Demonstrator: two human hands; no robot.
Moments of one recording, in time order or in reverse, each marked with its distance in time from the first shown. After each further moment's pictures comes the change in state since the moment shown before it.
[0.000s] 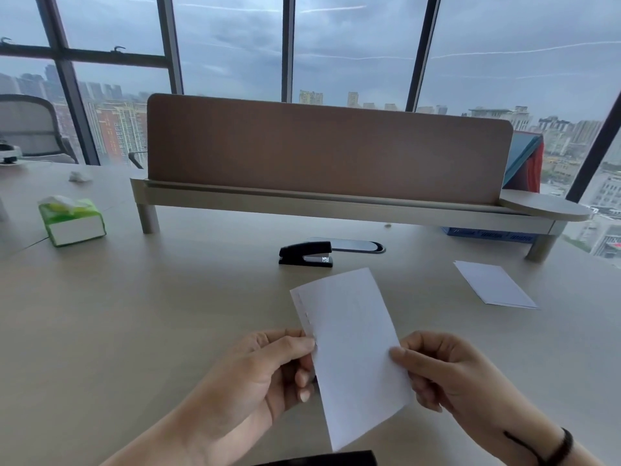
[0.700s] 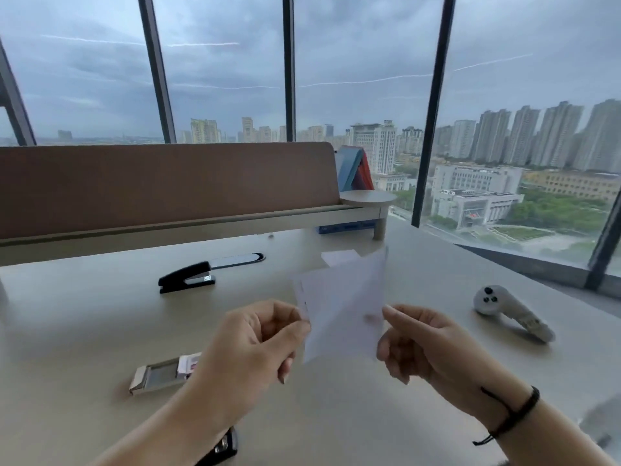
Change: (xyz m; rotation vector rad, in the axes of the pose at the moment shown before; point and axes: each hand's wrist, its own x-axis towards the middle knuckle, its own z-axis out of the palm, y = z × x) left_hand -0.017 -0.034 0.143 0.597 -0.174 0.354; right_hand -0.161 -0.028 -0.076 0.250 0.306 -0.078
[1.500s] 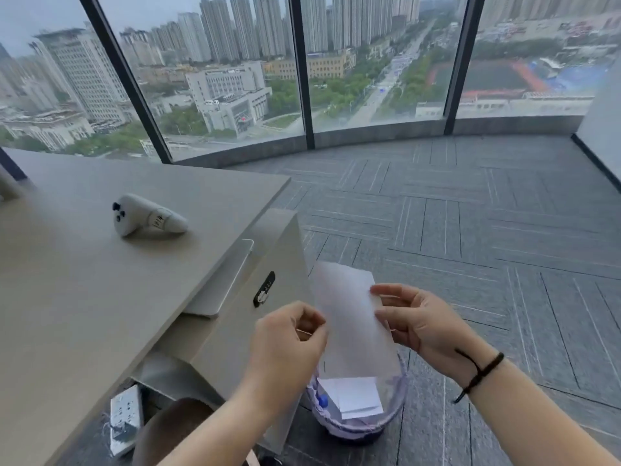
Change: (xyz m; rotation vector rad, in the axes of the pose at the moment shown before) left_hand -0.060 -0.132 0.427 0.373 -0.732 -0.020; right_hand -0.309 0.155 -0.305 0.342 0.975 0.095
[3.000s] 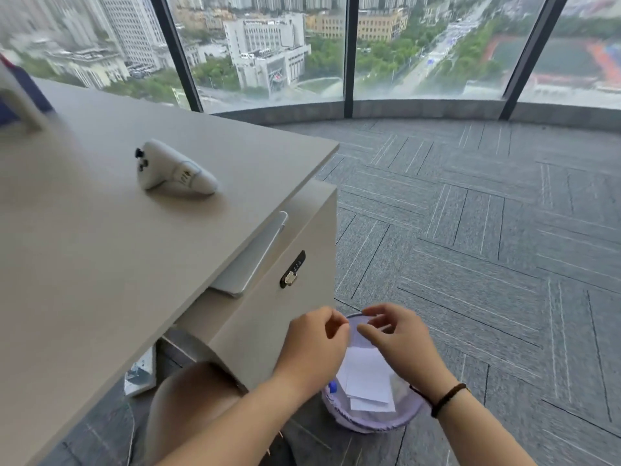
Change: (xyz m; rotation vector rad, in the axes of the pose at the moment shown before) left_hand 0.038 -0.064 0.034 0.127 -0.071 -0.130; right_hand 0.064 0.077 0.036 -0.796 0.148 -0.174
